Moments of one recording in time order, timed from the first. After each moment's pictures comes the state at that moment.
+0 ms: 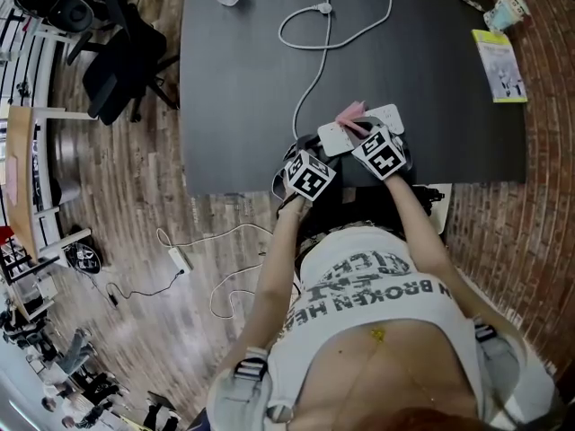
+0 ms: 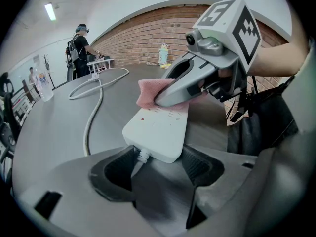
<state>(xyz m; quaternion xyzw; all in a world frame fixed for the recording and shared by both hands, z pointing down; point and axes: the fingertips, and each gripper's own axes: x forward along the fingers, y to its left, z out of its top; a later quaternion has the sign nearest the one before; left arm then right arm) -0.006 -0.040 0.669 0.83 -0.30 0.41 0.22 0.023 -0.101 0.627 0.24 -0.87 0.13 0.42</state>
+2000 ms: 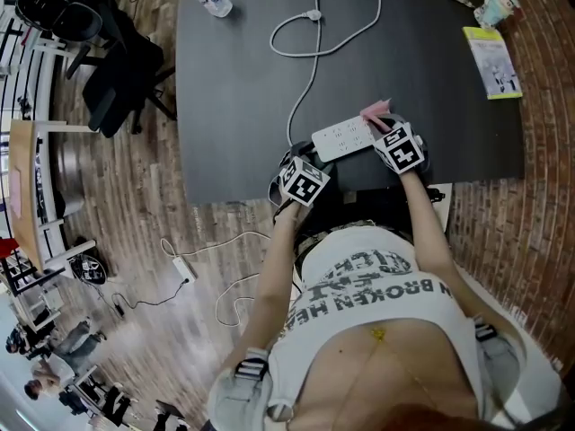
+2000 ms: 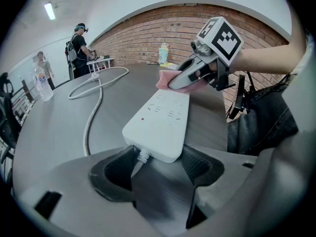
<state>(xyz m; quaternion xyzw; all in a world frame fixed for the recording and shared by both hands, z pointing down) -0.005 -0.041 0.668 0.83 -0.30 0.42 0.22 0.108 -0.134 0.627 0.32 -0.83 0.16 0.42</state>
